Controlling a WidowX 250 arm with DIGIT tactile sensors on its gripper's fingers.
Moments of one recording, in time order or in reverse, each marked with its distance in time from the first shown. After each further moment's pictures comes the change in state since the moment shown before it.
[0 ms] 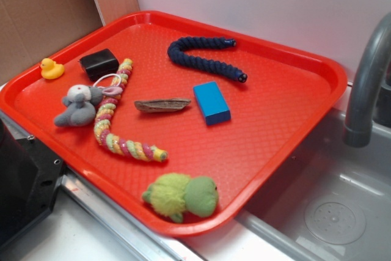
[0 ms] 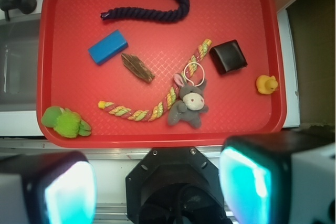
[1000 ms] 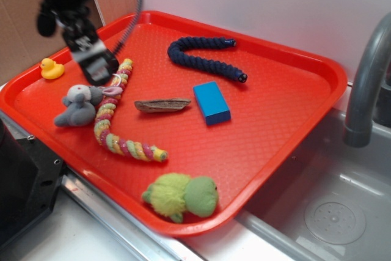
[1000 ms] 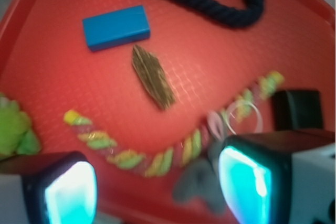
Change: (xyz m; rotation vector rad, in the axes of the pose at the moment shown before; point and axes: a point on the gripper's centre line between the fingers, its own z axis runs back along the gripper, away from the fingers) arm 0.036 -0.010 -0.142 0.001 -0.012 -0.380
